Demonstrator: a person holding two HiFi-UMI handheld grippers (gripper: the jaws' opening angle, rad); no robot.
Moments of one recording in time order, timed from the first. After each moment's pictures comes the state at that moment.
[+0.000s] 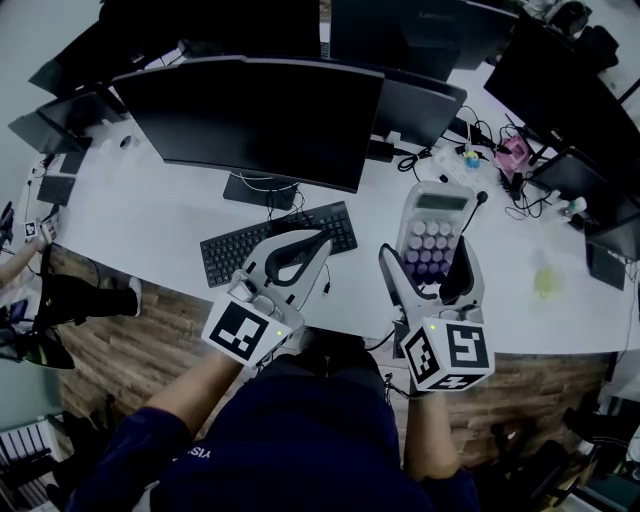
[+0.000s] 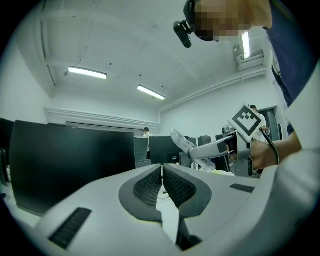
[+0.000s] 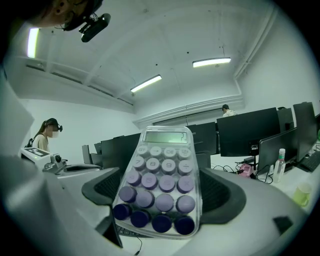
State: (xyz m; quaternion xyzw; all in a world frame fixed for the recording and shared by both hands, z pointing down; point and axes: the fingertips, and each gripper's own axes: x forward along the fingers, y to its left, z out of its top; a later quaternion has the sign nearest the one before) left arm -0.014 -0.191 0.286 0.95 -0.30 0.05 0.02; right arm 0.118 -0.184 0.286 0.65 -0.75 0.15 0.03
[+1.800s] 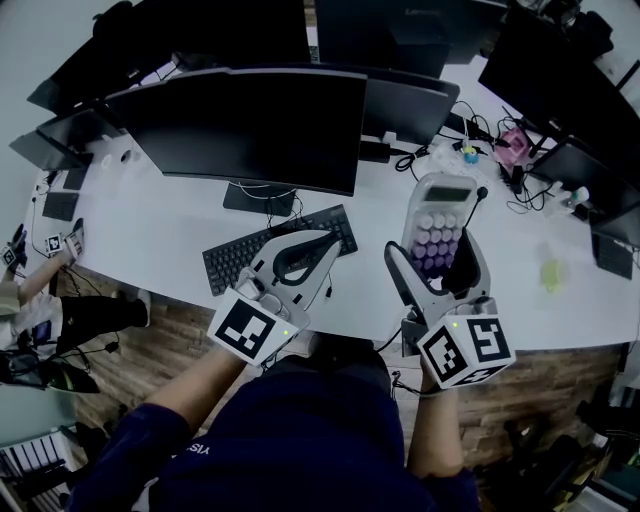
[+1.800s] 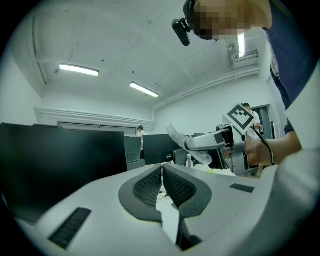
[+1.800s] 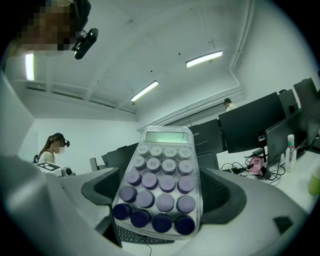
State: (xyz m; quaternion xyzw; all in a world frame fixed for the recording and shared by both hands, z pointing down) left arm 0.011 -0.193 0.285 0.96 -0.26 0.07 0.01; right arm 0.132 -0.189 0.275 0.61 -0.77 0.17 -0.04
